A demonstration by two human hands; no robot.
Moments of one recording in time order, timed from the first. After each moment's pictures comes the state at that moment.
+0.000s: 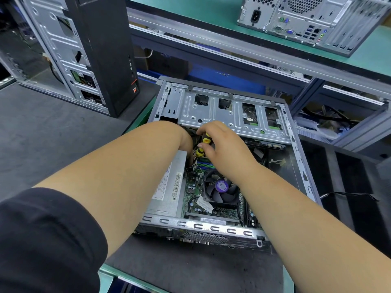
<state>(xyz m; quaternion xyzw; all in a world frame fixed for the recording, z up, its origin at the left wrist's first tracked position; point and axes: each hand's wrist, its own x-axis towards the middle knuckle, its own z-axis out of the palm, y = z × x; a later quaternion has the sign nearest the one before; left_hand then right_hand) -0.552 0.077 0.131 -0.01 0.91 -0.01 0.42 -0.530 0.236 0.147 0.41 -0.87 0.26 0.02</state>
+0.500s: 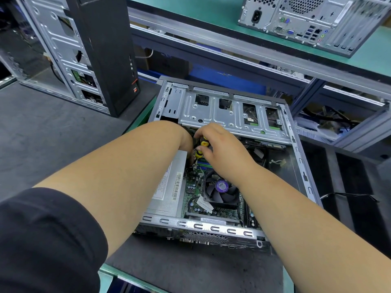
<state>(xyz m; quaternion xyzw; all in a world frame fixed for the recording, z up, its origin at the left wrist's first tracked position) -0.552 0.074 0.130 0.00 0.91 -0.02 0.41 -0.529 0.234 0.146 0.44 -0.87 0.23 0.02</state>
